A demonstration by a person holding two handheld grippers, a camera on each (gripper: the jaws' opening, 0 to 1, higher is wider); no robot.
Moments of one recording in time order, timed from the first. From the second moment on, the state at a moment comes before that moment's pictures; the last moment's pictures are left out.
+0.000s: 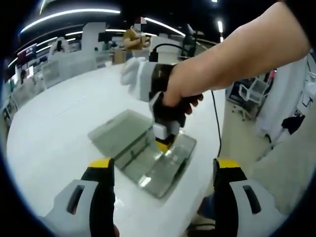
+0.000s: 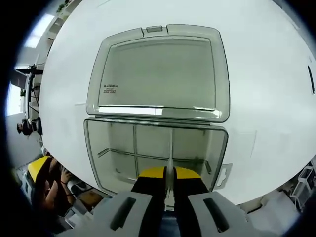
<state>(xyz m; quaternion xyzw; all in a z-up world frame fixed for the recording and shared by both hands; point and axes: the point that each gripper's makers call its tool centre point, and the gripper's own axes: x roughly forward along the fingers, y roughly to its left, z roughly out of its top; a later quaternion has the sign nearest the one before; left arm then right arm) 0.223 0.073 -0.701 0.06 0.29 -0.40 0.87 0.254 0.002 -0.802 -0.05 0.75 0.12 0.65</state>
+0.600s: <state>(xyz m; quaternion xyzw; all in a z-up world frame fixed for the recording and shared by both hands) 0.222 0.083 -0.703 0.05 0.30 -0.39 0.87 0.256 0.010 -0.808 -0.06 0.74 0.16 0.64</state>
